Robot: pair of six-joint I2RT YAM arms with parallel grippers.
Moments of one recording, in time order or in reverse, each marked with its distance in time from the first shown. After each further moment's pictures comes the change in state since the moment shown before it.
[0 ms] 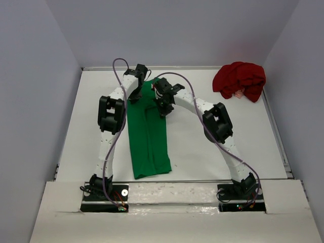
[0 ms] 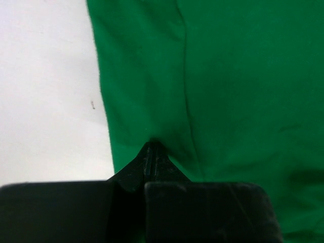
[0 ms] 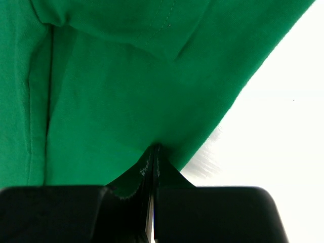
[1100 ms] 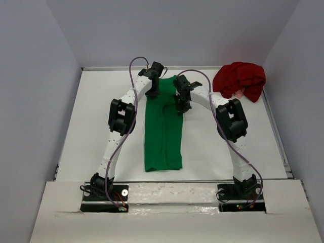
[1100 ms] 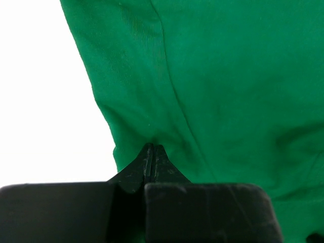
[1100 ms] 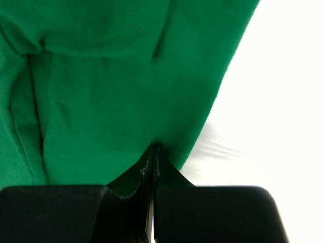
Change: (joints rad) left arm -0.134 0.116 0.231 0.061 0.172 0.047; right arm -0.153 -0.162 -0.276 0.067 0.117 0.099
